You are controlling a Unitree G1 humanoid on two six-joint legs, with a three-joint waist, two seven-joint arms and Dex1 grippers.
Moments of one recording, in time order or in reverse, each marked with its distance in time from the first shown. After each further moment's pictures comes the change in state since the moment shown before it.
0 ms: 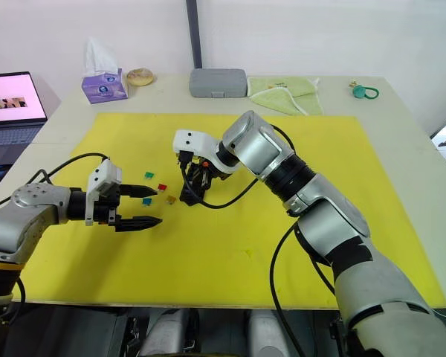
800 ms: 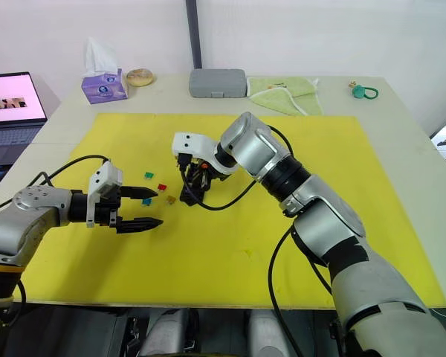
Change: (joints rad) left arm 0.013 -0.007 0.000 -0.008 -0.003 0.001 0.014; right arm -0.001 0.030 0.001 0.050 -0.044 -0.052 0.017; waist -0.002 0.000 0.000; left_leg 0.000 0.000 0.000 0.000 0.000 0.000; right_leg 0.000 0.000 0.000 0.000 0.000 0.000
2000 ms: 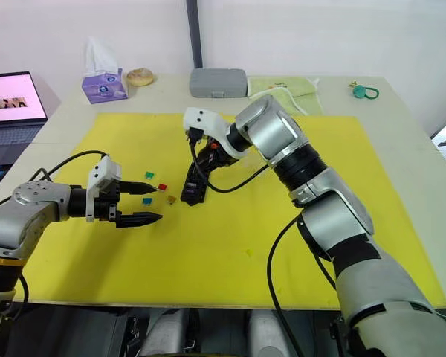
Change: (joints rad) left arm -0.052 -0.001 0.000 0.049 0.003 0.002 -0.021; right arm 0.012 -0.042 -0.246 -0.035 0.089 -0.010 -0.003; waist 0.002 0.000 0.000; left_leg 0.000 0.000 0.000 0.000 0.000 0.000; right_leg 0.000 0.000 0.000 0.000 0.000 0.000
